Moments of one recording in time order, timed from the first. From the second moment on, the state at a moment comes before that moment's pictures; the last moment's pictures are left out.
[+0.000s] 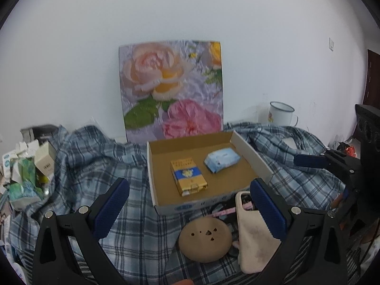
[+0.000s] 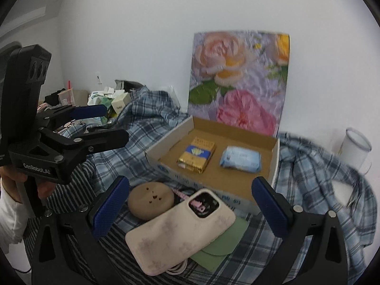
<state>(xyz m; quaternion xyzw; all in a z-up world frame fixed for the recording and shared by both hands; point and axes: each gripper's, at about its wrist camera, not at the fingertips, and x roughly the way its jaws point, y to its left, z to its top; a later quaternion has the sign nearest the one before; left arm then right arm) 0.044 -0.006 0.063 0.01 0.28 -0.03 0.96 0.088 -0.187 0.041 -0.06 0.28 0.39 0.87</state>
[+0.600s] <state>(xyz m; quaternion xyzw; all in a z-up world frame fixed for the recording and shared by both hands) 0.075 0.011 -0.007 -0.01 0.40 -0.03 0.92 0.118 -0.179 -0.022 -0.07 0.40 0.38 0.83</state>
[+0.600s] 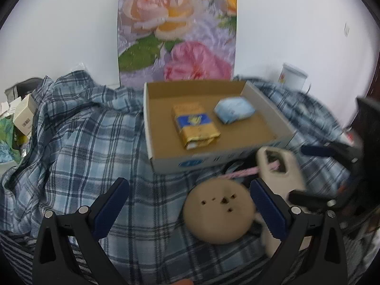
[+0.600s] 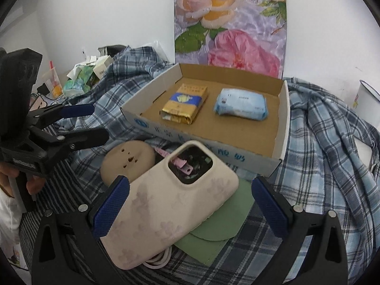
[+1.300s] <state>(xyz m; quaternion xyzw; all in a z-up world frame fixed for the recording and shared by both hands) 0.064 -0.046 -0.028 0.11 0.42 -0.09 0.90 0.124 -0.176 -0.035 -0.04 0.44 0.38 0.81</state>
